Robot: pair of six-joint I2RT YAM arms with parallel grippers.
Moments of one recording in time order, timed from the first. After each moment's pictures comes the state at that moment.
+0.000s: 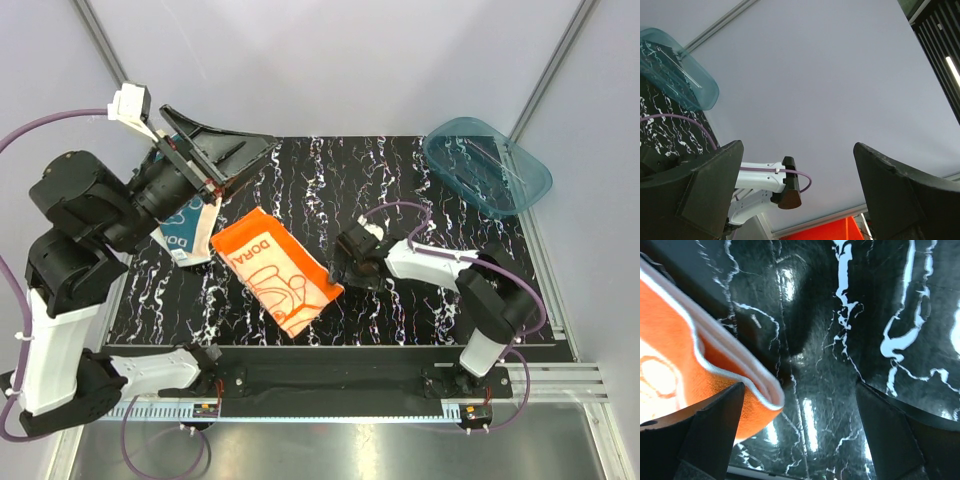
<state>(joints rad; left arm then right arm) -0.78 1.11 1.97 -0.71 0.04 -1.06 0.79 1.69 1.00 -0.44 0.12 0.93</state>
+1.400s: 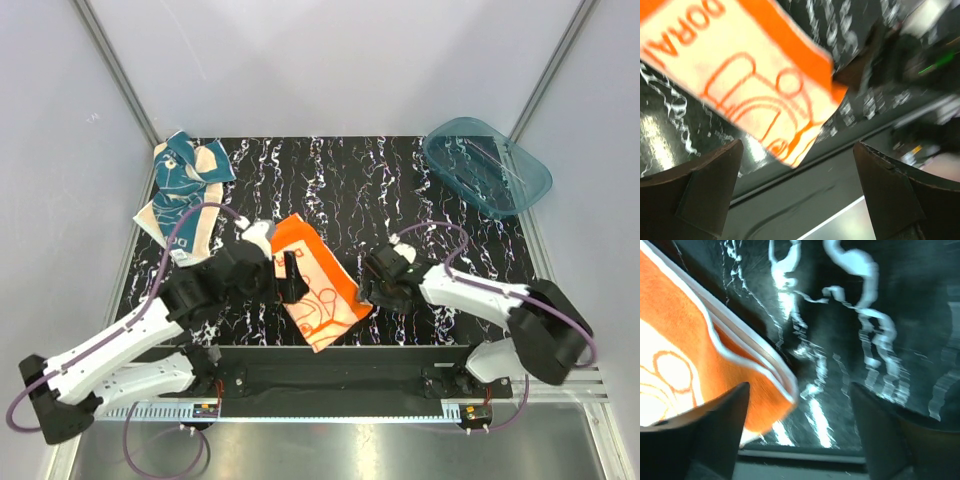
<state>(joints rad) -0.87 0.86 0.89 -0.71 -0.10 -0.74 0.79 1.43 0.74 -0.48 0.14 1.03</state>
